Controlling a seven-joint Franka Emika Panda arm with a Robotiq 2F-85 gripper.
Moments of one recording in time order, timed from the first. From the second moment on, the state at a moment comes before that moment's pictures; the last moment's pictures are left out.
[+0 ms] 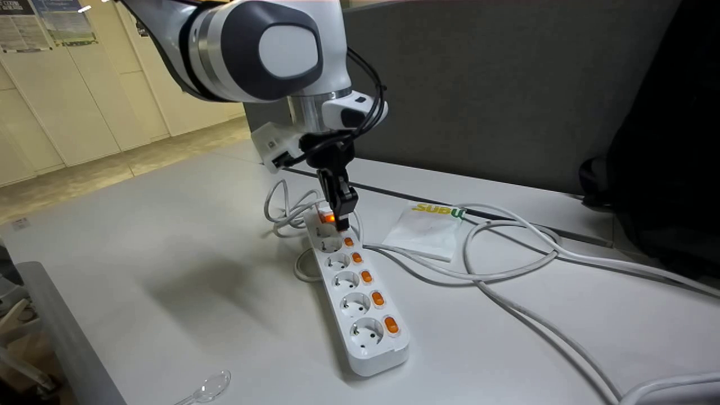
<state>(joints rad) 0.10 0.57 -0.09 -2.04 0.12 2.65 0.45</state>
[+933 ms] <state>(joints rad) 0.10 0.57 -0.09 -2.03 0.12 2.65 0.41</state>
